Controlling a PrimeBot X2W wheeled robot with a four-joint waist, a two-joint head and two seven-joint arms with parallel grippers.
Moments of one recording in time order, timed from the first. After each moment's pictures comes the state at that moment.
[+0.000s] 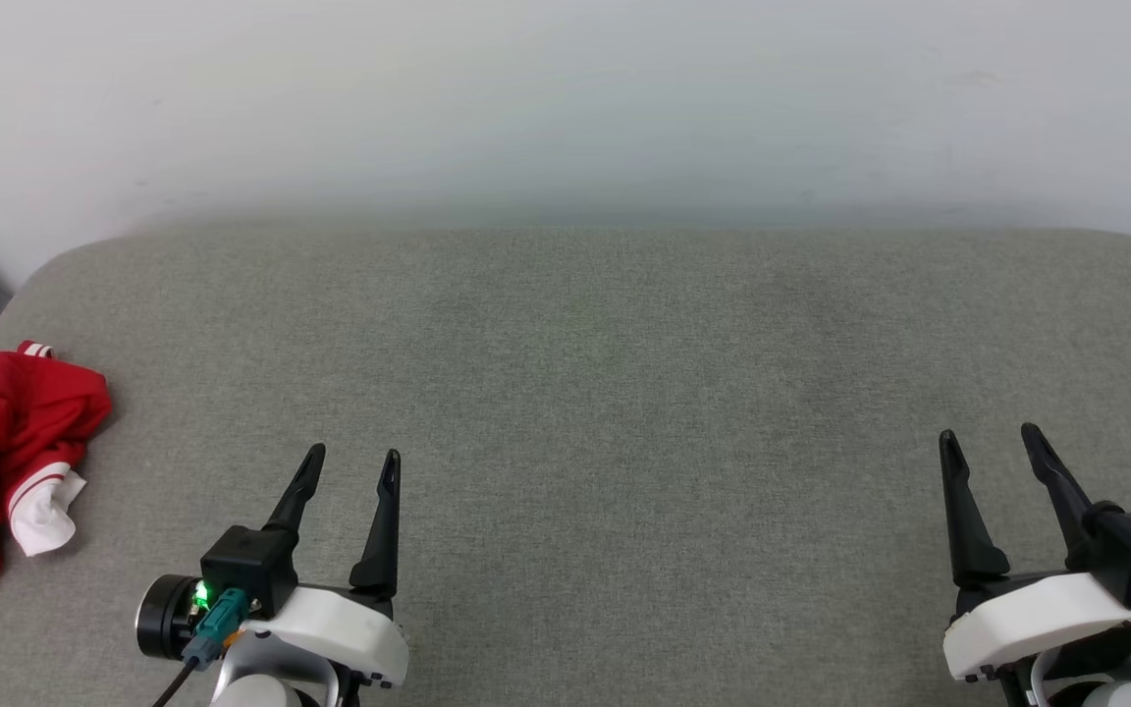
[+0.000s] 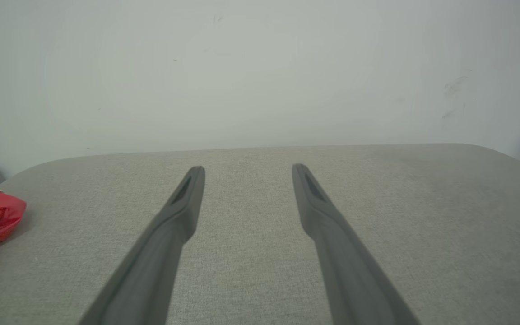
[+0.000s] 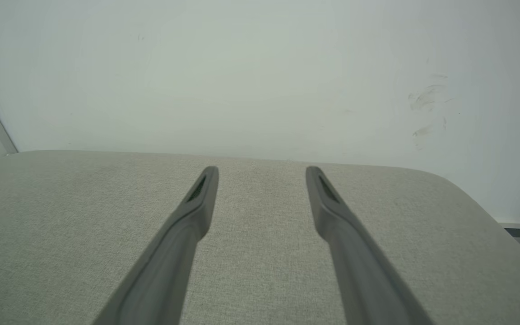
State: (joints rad) left arm -0.11 0.08 -0.06 0.26 -0.13 -0.12 -0.26; right arm -0.01 -0.05 -0.07 0.01 0.06 0.13 -0.09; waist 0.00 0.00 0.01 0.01
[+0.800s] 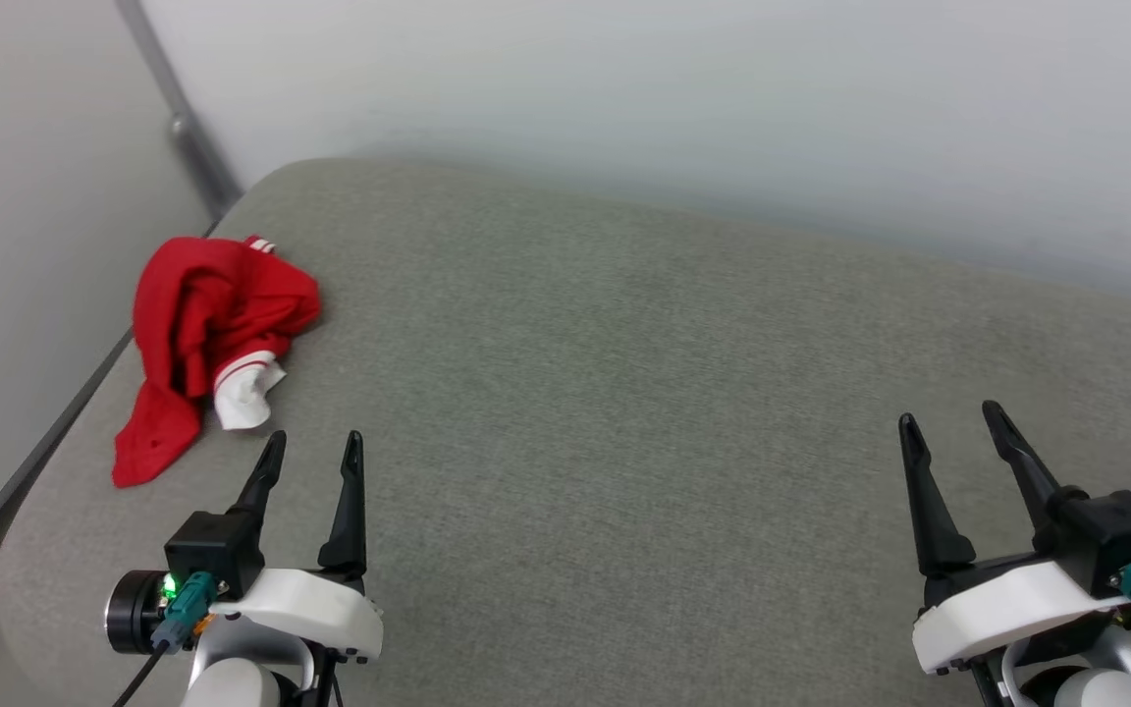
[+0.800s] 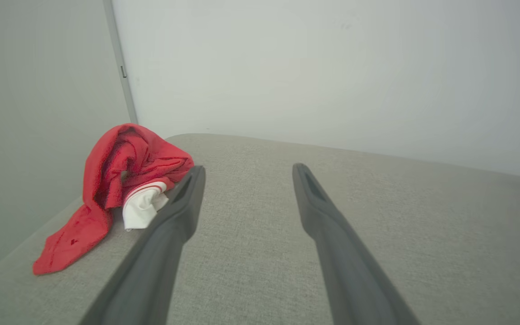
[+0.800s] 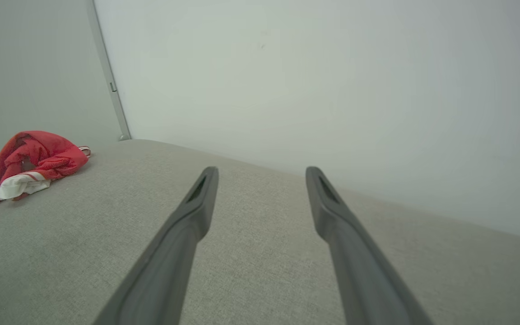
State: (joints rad) left arm -0.14 0.07 0.00 0.29 -0.14 -0.11 -0.26; right arm -0.02 -0.05 -0.01 -0.05 0.05 0.13 -0.06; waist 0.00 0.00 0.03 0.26
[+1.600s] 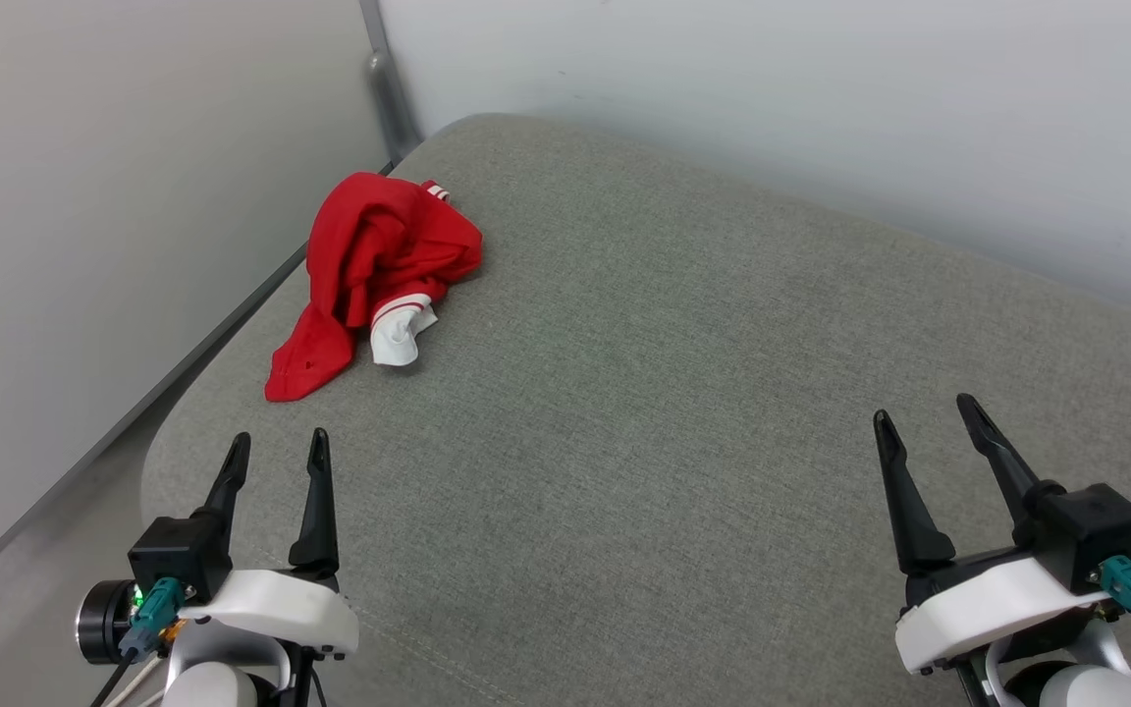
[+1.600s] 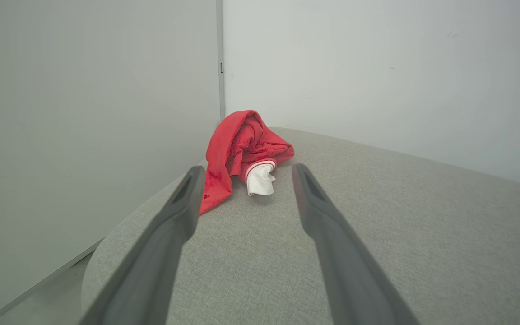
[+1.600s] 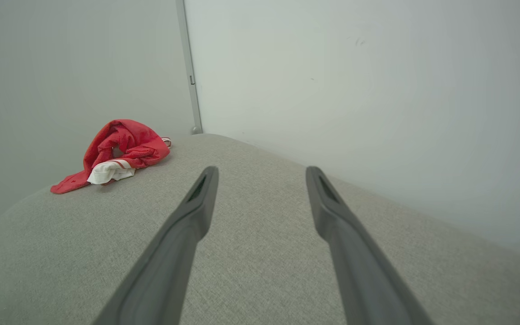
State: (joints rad) left arm -0.13 0.06 0.07 0.27 -0.14 -0.11 -0.26; right arm -0.02 -0.05 0.03 -0.08 0.04 0.13 -0.04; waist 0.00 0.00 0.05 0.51
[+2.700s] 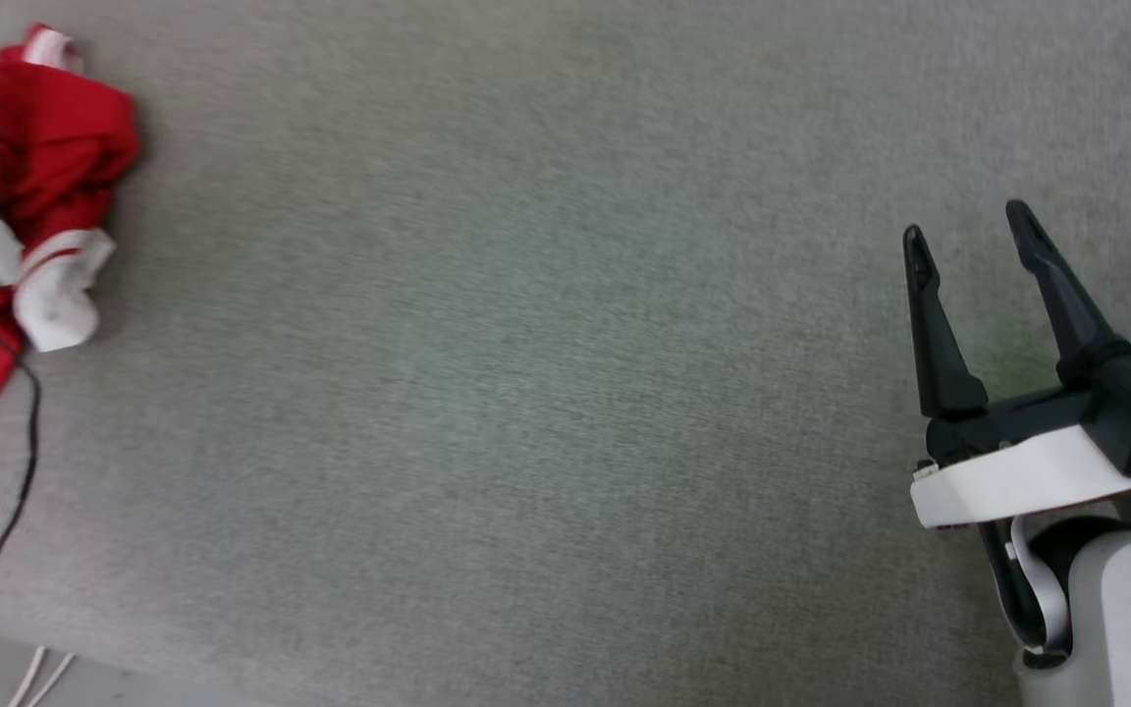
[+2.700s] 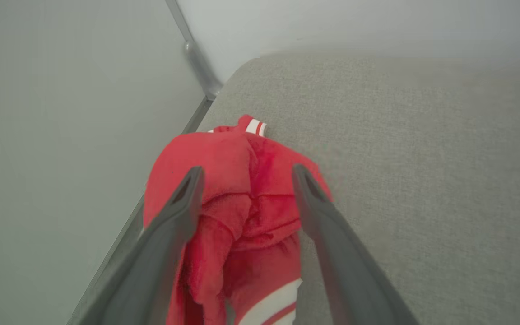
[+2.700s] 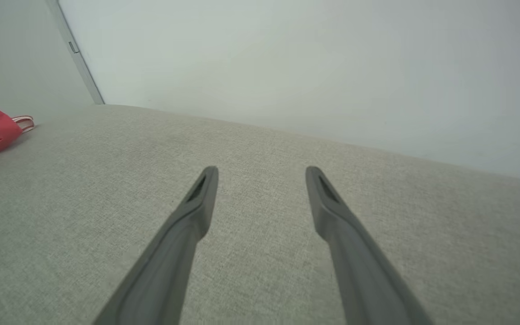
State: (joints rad) left arm -0.83 0.47 0.10 0.61 -0.32 -0.13 0.25; right arm -0.24 -0.05 0.04 -0.17 -0.02 0.13 -0.02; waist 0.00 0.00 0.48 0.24
